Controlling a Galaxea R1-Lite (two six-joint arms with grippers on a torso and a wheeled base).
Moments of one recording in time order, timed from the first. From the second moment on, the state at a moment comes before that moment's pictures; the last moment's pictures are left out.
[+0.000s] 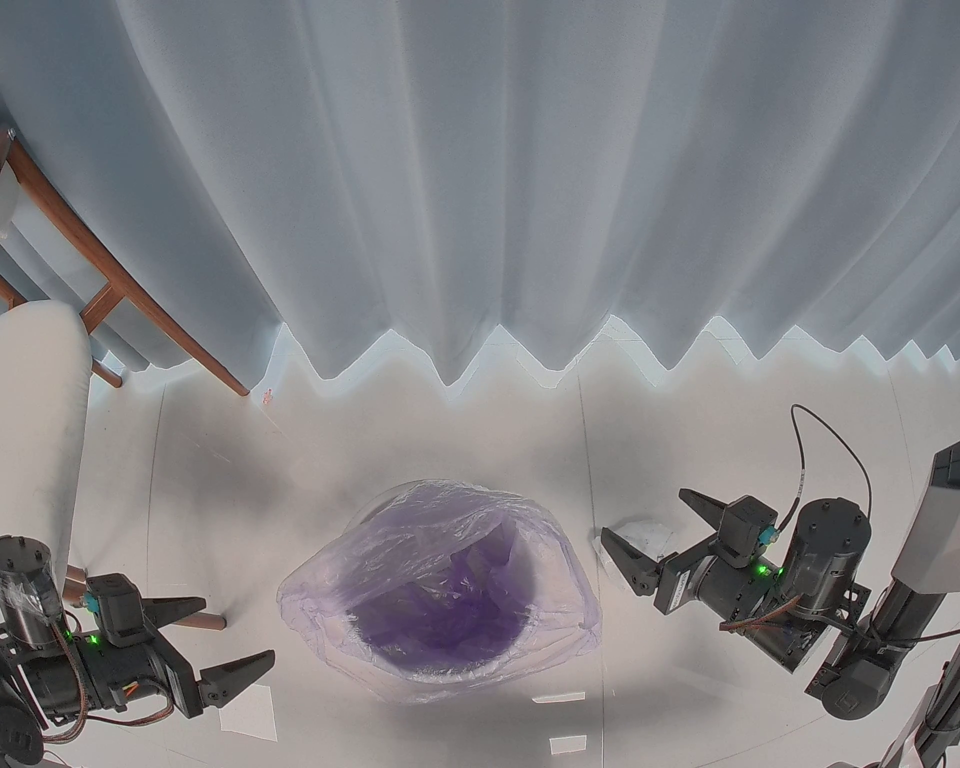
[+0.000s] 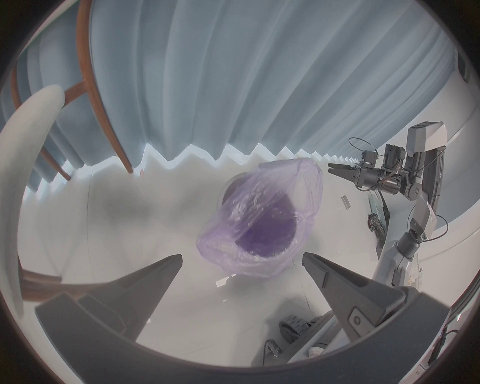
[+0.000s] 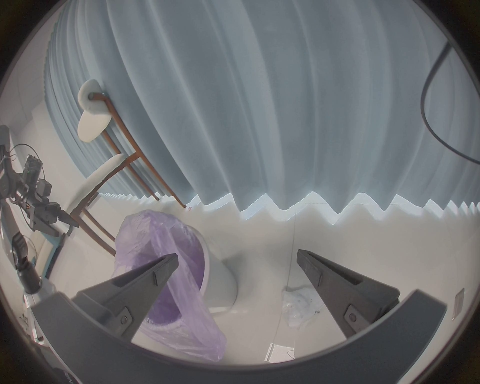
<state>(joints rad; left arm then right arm) -0.19 1.18 -0.08 -0.61 -0.33 0.04 0.65 1.95 -0.24 -1.55 -0.16 0.06</state>
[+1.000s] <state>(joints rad) -0.23 1.66 -0.19 -0.97 -0.42 0.47 0.67 1.94 -0.27 -1.55 -0.20 0.03</state>
